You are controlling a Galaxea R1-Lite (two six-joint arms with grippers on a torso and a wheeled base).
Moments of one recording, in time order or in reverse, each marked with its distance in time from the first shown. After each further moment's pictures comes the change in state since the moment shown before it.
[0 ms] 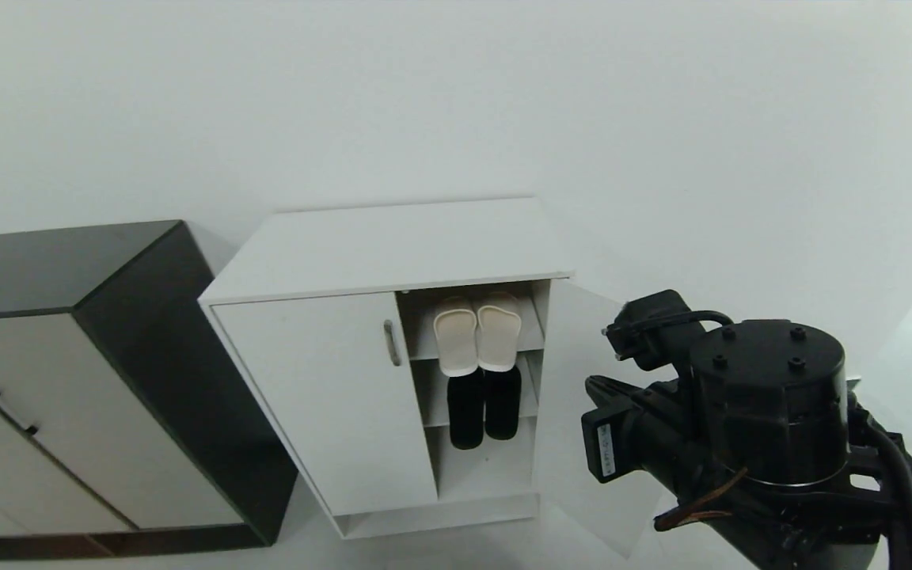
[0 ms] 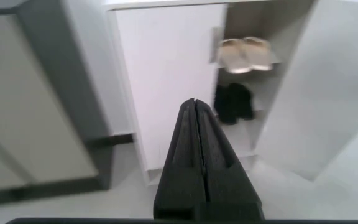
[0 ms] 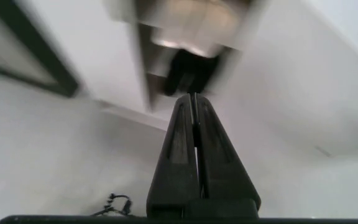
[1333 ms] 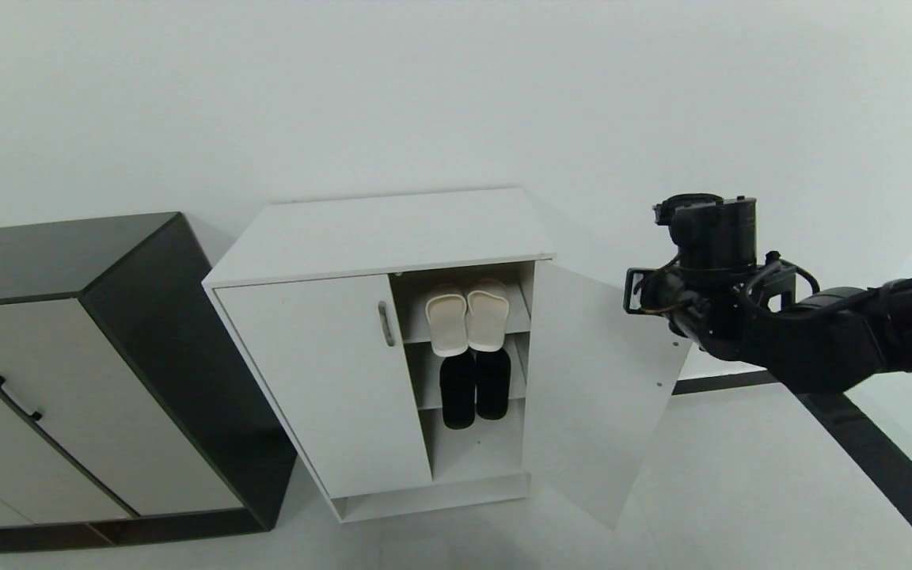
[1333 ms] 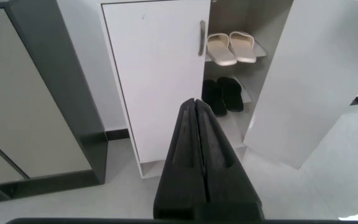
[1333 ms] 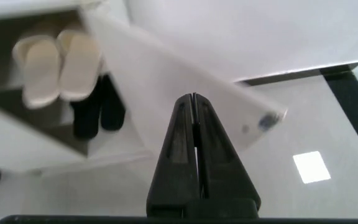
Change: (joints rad) left arm 0.001 0.000 0.000 0.000 0.003 -0.007; right arm -0.460 0.279 -0.469 0.133 0.026 0.065
